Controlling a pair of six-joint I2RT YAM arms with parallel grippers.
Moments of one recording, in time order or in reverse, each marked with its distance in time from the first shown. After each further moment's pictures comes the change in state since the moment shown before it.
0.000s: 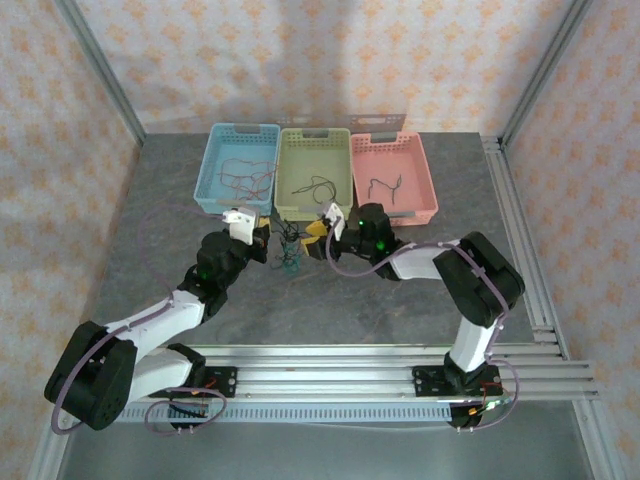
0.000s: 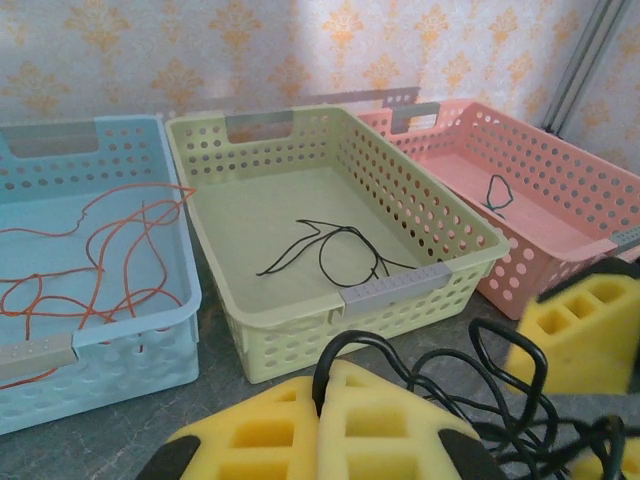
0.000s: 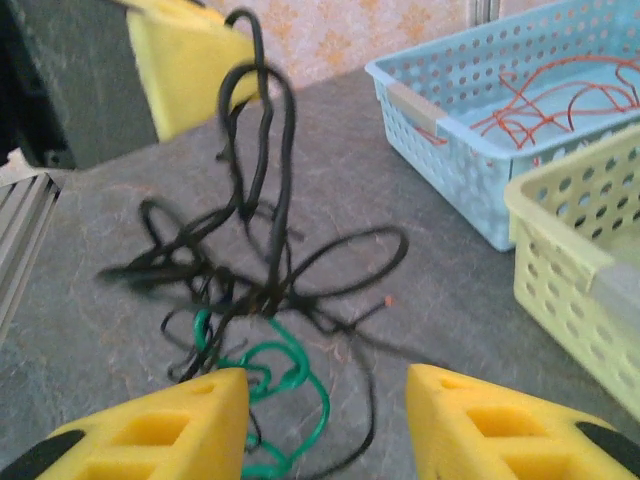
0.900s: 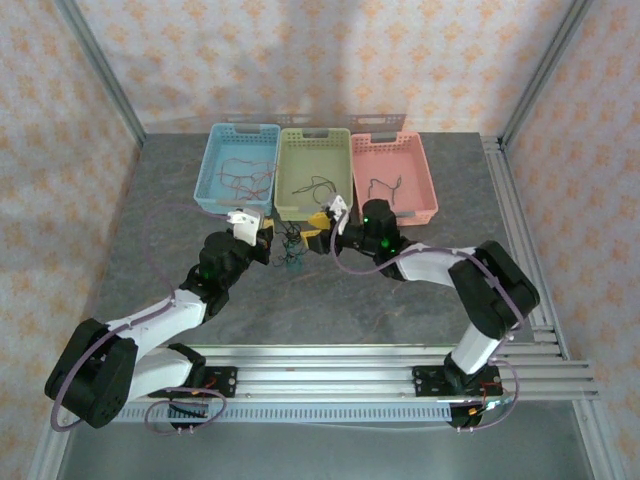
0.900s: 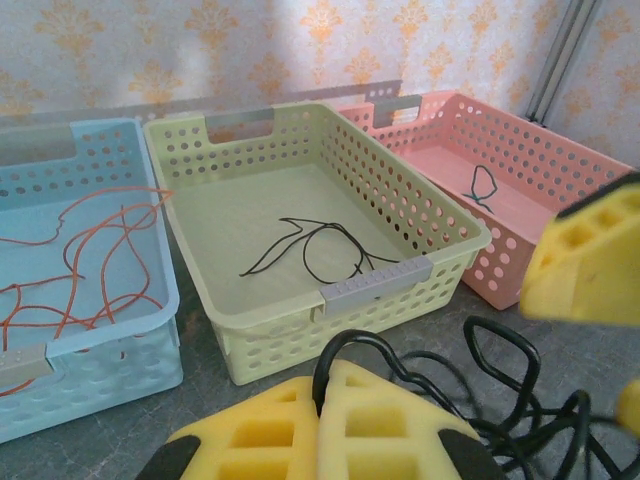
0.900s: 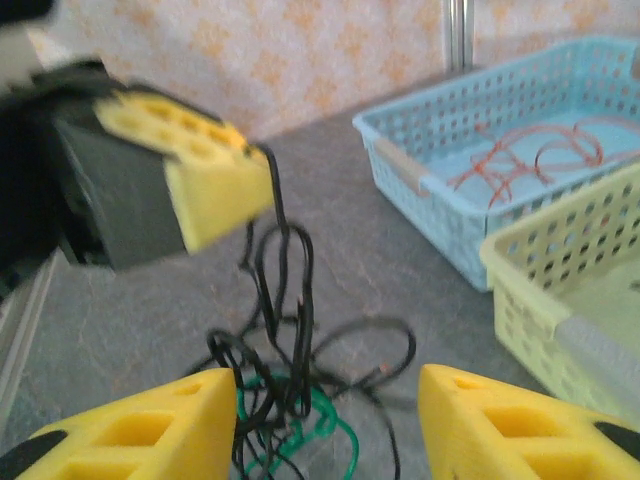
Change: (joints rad) left arm -0.023 0.011 0.005 0.001 0.012 0.026; right arm 0.005 -0.069 0.013 -0.032 0.041 0.056
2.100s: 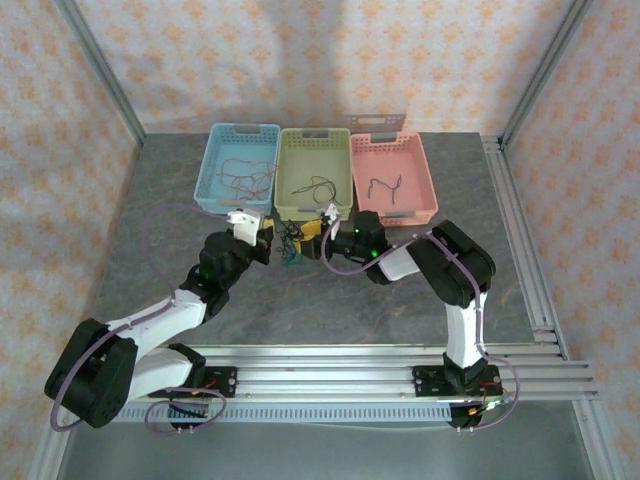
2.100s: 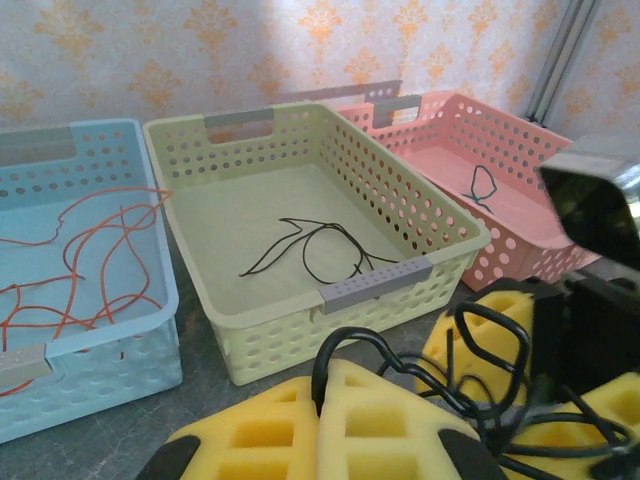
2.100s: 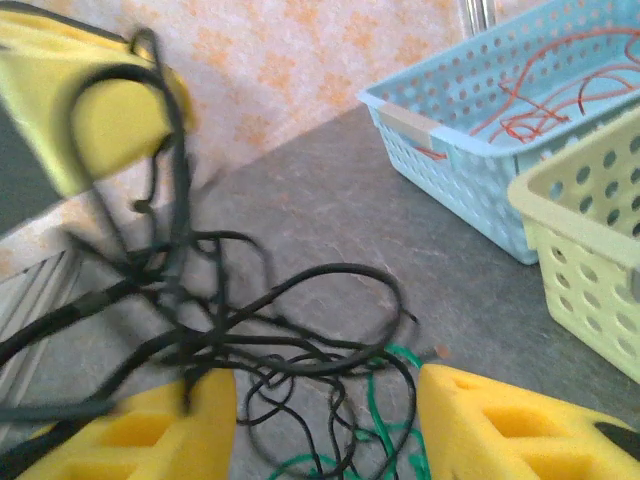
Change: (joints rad) left arm -0.002 0.000 0.000 0.000 0.000 0.000; right arm 0.010 0.289 0.033 0.347 -0.043 0.185
